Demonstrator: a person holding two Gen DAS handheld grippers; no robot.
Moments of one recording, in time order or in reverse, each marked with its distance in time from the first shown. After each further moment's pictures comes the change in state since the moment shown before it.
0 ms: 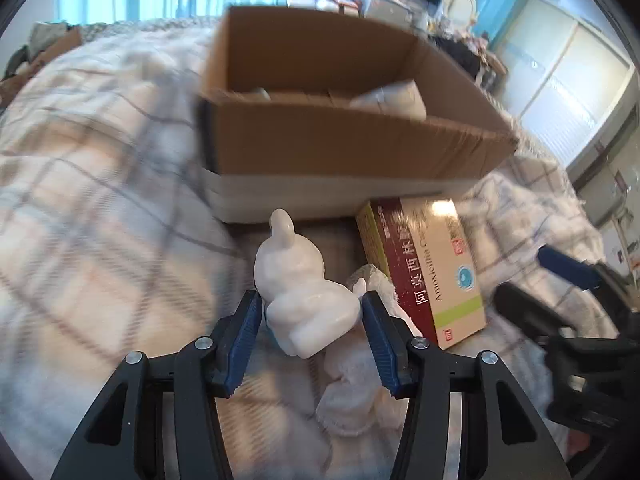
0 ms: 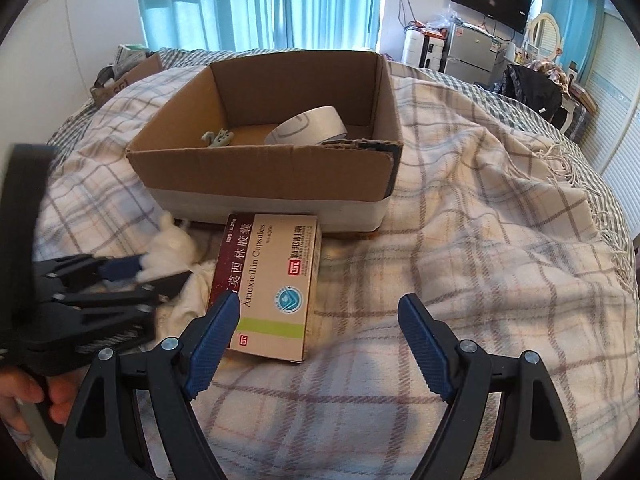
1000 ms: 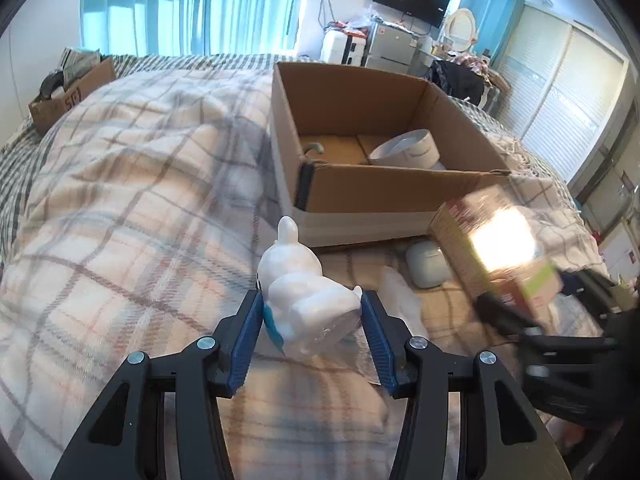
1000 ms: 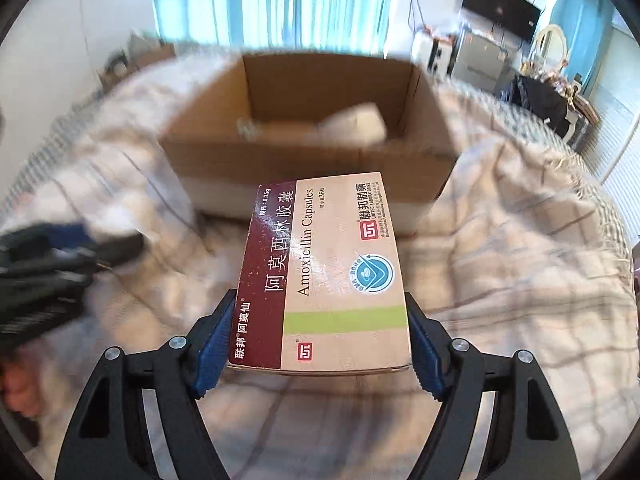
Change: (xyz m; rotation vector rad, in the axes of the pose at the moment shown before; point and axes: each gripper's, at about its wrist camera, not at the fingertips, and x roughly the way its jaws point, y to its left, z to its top) left arm -0.049 0.025 -0.003 0.034 -0.103 0.055; right arm -0.016 0.034 -0.007 -0.031 -0.034 0.001
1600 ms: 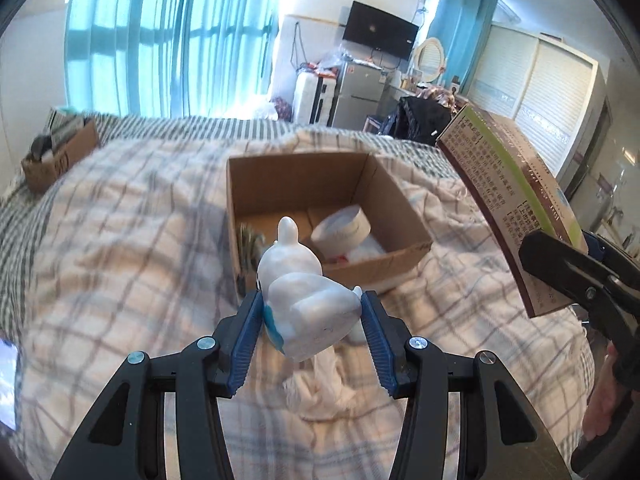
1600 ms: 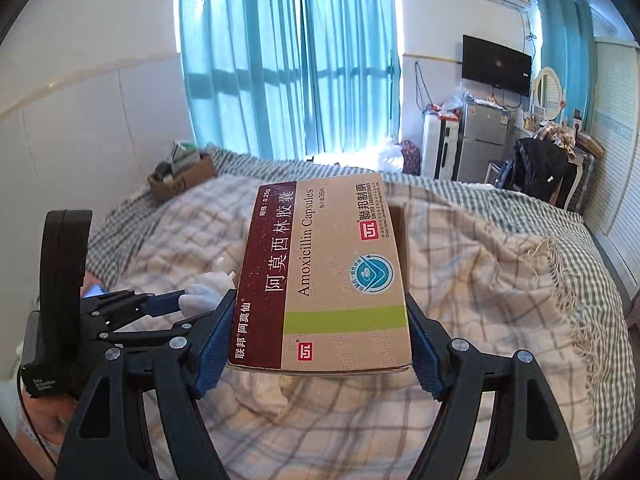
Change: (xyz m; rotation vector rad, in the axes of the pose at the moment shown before) left arm -0.061 -0.043 0.051 0.053 -0.143 -0.063; right arm -0.121 -0.012 0.054 0.035 -0.298 0.110
